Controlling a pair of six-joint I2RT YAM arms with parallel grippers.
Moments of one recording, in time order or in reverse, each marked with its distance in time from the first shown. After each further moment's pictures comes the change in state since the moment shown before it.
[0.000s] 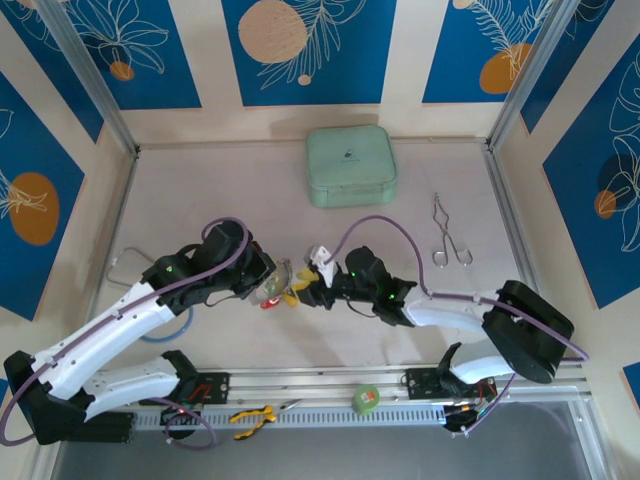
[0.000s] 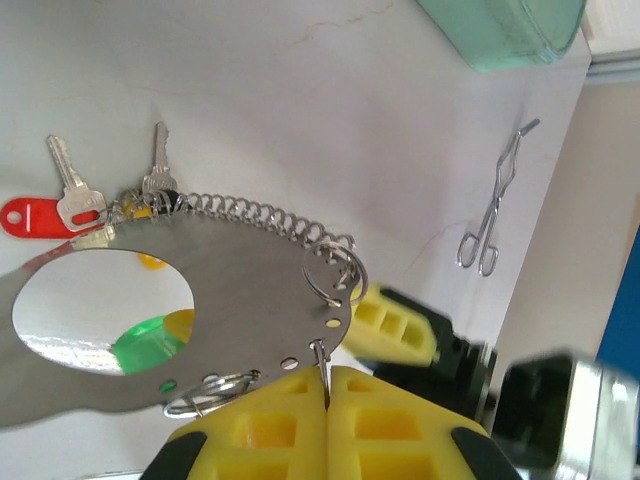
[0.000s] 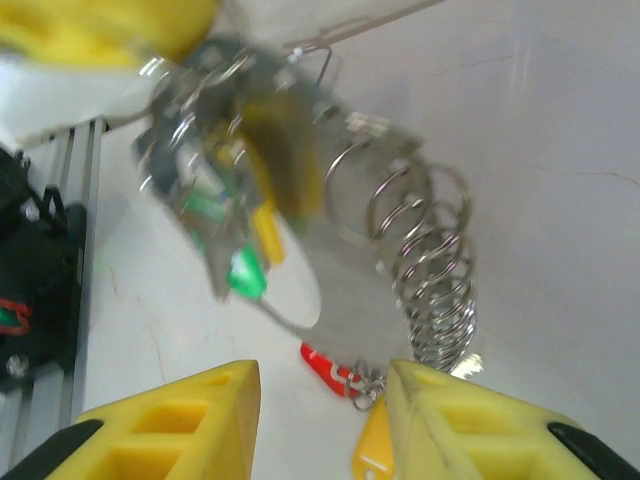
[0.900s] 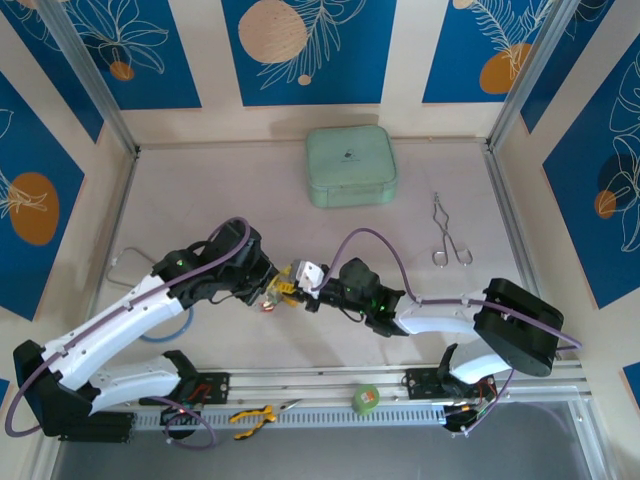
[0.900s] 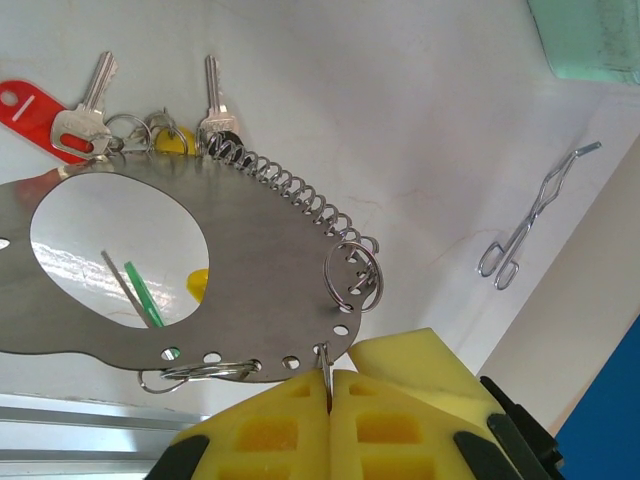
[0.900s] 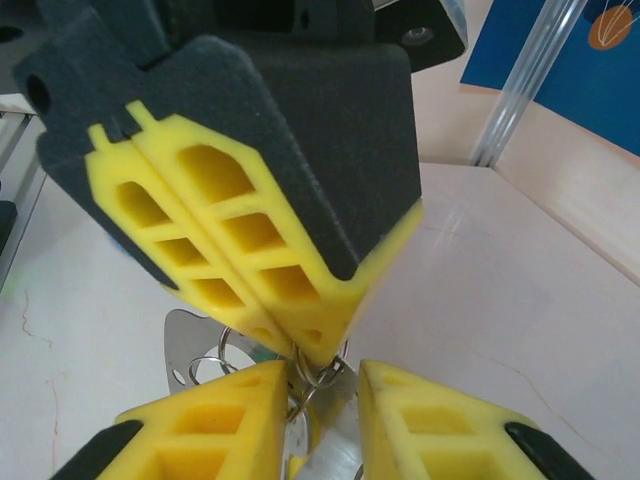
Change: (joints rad) left arm 0.000 0.061 0.015 -0.064 0.071 -0.198; right arm 0.123 0.067 0.024 0.250 0.176 -0.302
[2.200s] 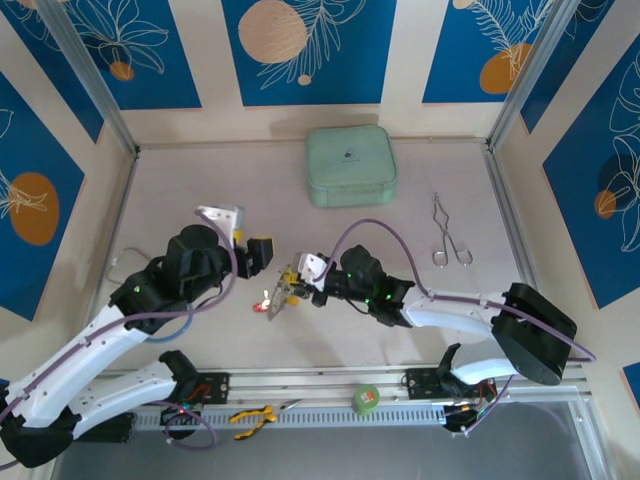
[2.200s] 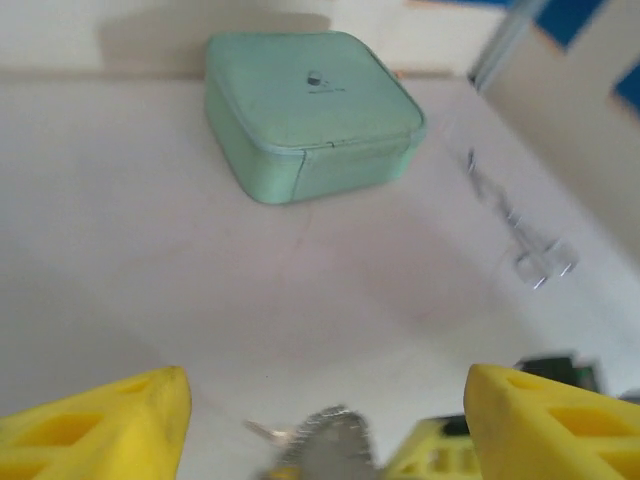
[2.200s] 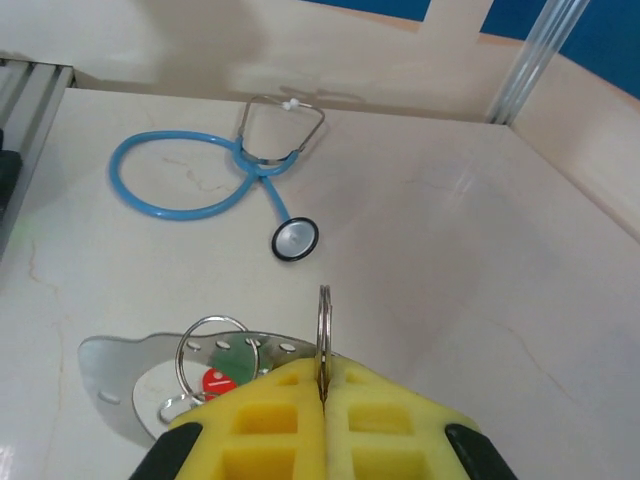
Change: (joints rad) left arm 0.007 -0.232 -0.047 0.267 -0.268 1.328; right arm -0.080 -0.088 0.074 -0.299 -0.102 -0.045
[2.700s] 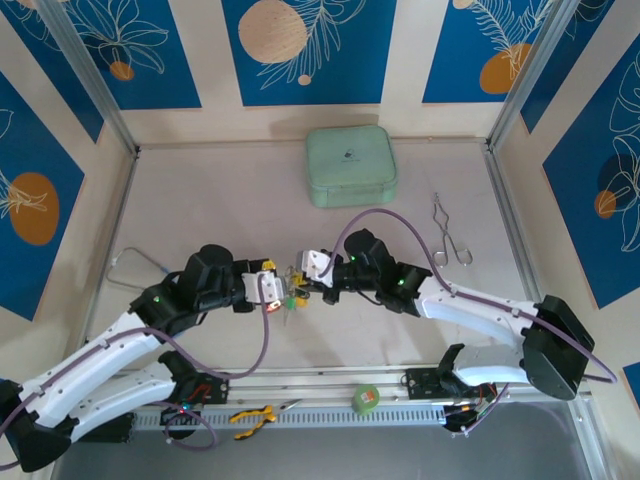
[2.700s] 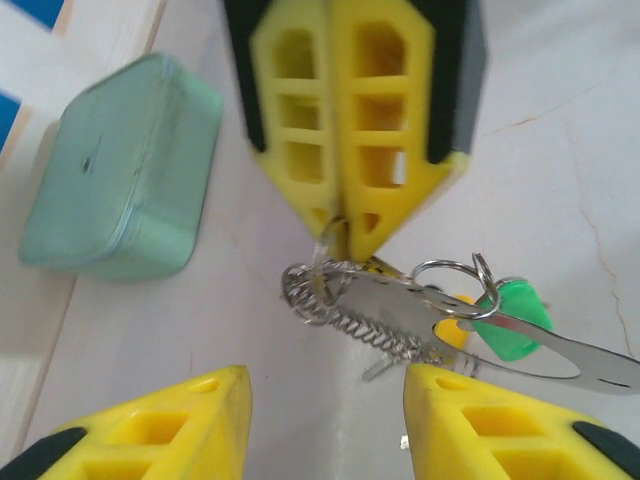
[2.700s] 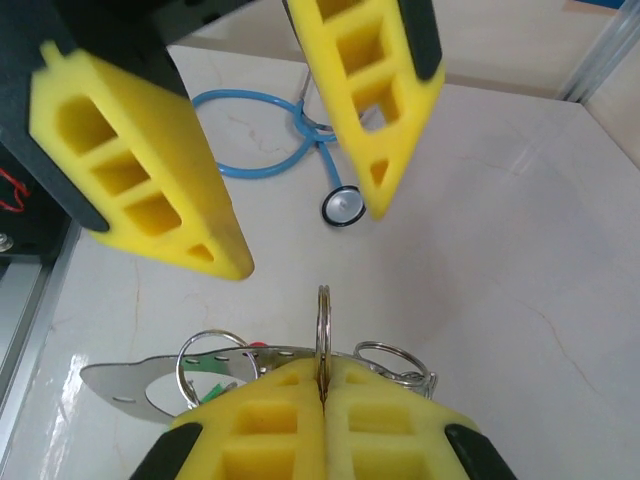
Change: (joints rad) left arm 0.000 -0.043 -0.238 0.072 0.344 1.056; right arm -0.049 -0.106 0.138 -0.403 -0.141 -0.131
